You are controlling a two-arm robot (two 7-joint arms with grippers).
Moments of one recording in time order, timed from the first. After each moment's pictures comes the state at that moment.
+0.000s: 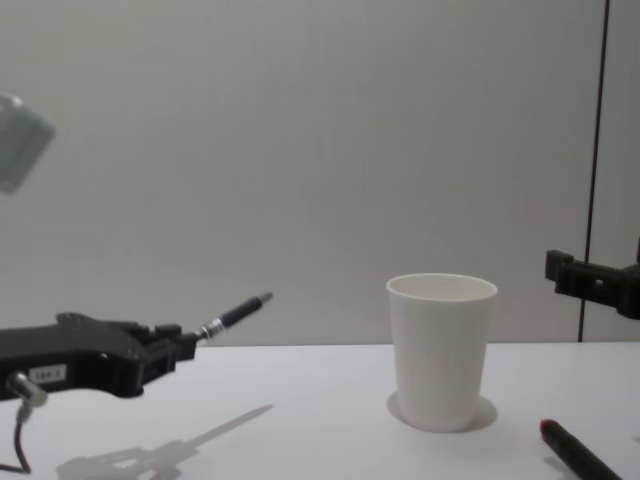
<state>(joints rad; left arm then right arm) -0.23 0.58 0.34 -1.52 -0.40 0.11 -0.44 -0.01 0.34 -0.23 -1.77 0.29 0.03 0.07</state>
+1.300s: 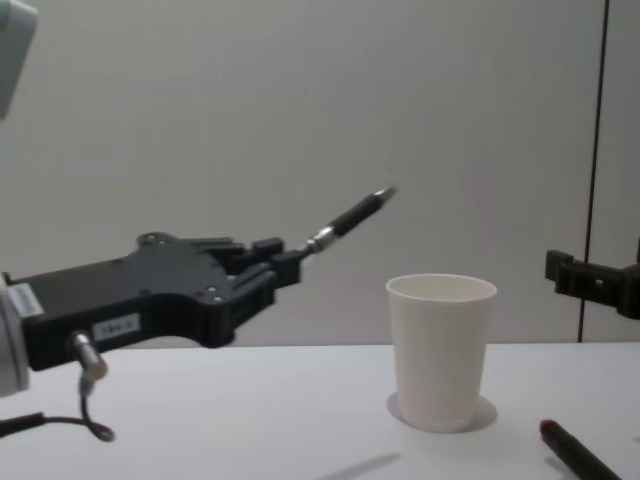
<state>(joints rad) -0.18 0.55 0.37 -1.61 -0.39 -0.20 -0.57 -0.01 0.34 -0.23 -1.77 0.29 0.03 0.07</state>
